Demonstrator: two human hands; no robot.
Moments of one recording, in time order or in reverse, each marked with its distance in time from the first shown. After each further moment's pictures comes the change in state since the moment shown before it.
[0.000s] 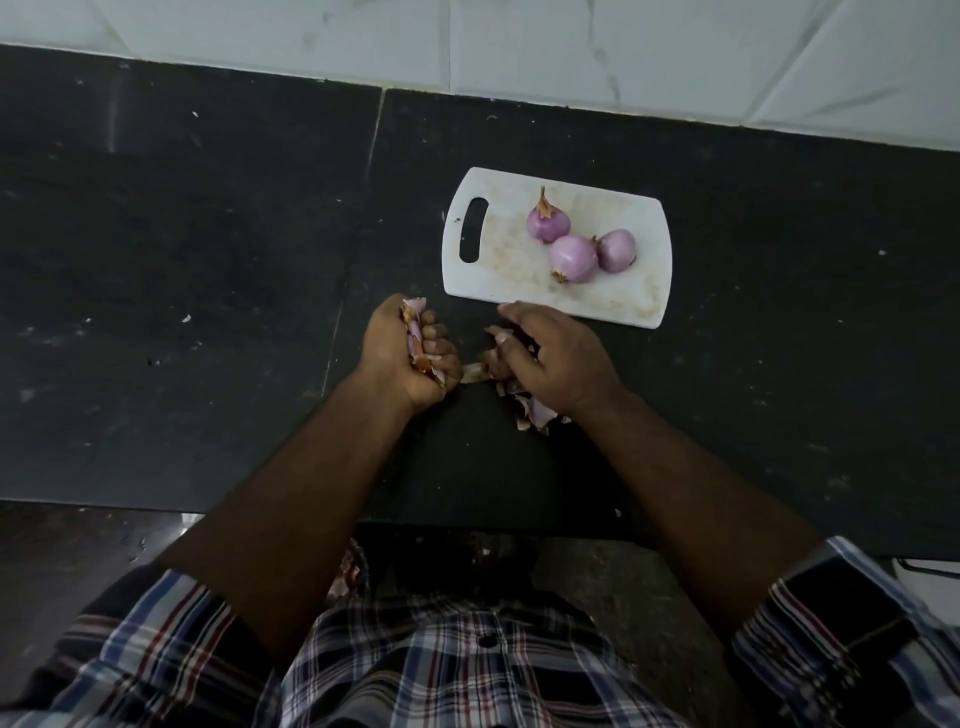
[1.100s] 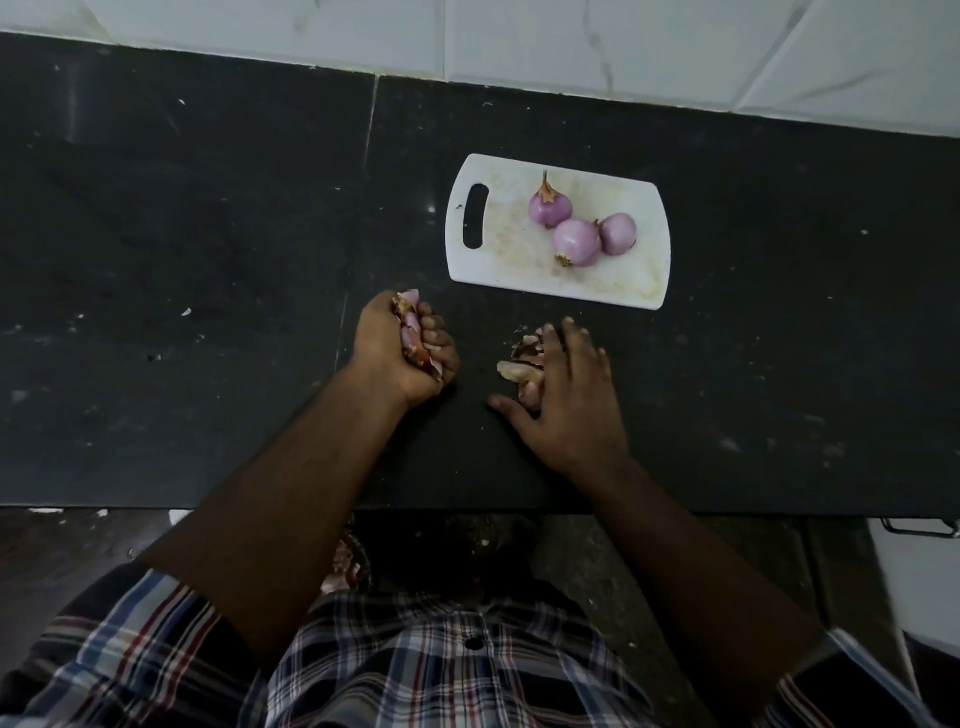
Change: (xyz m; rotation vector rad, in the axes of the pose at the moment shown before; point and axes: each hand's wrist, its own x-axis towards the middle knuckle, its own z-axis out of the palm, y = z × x) left_hand -0.009 0.010 -0.018 -0.016 -0.028 -0.046; right_hand -0.073 -0.021 0.030 -0.398 -0.014 0.269
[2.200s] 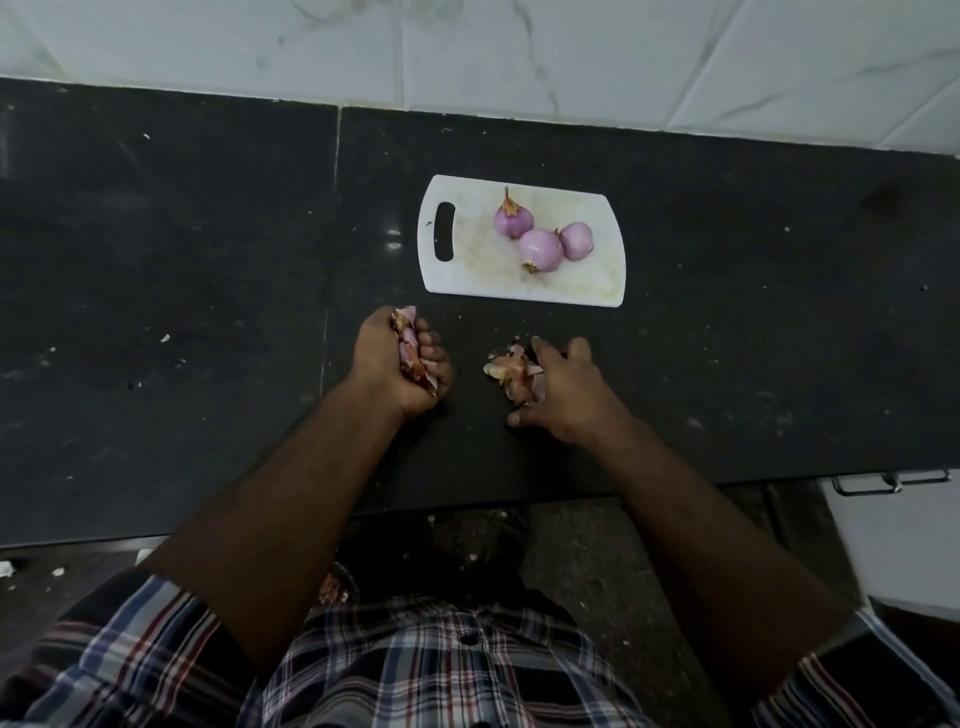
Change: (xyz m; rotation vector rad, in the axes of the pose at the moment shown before) left_hand -0.011 -0.010 0.003 0.108 -0.069 -0.040; right_hand 0.014 -0.005 -0.052 0.128 -0.390 0.281
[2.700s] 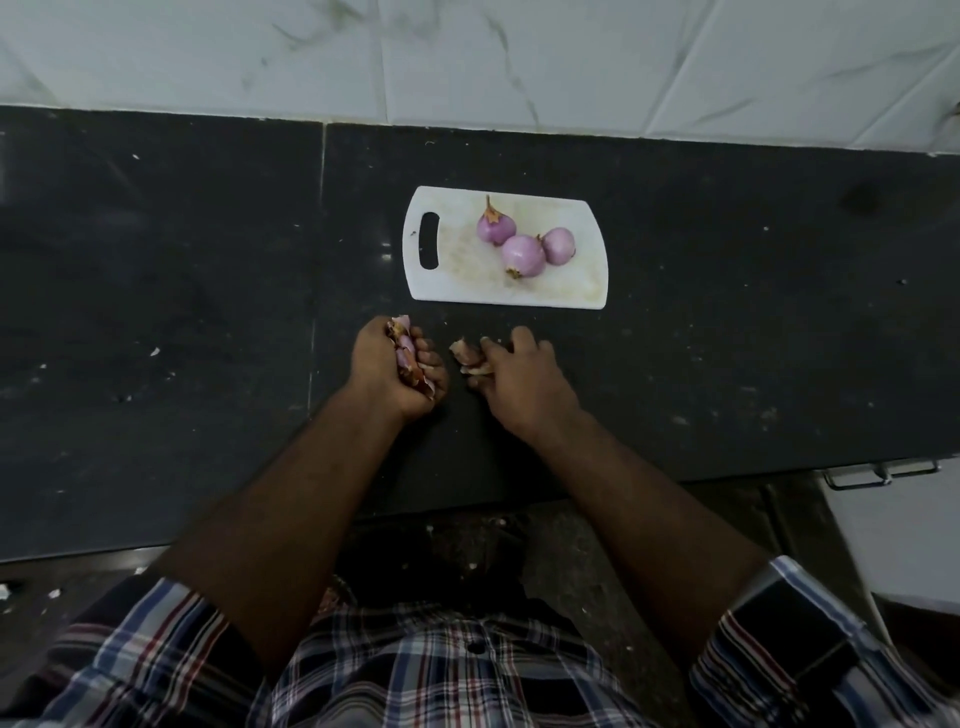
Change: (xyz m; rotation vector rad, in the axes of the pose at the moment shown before) left_hand 0.004 -0.009 0.008 0.020 0.046 0.039; right_hand 0.012 -0.027 0.019 -0.200 0.202 -0.133
